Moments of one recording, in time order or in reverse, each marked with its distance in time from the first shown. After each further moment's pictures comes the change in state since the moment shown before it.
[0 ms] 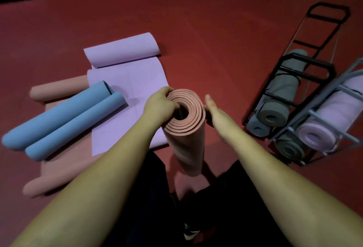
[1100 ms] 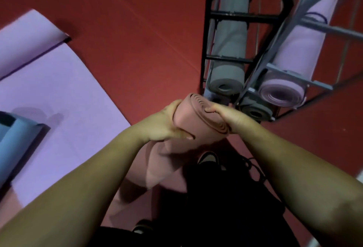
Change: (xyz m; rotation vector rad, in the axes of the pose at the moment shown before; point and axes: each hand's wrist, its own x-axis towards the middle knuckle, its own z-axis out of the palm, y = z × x) left_hand 0.142 0.022 0.284 0.304 -0.909 0.334; right_hand 0.120 0.231 -0.211 0.589 0.087 0.483
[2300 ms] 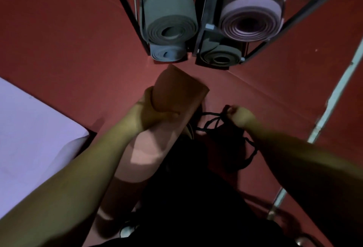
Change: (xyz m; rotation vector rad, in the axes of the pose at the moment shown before) left_hand 0.128 -0.038 0.120 -0.065 -0.121 -0.228; right_hand 0.028 0.227 -0.184 -0.738 0.541 0.361
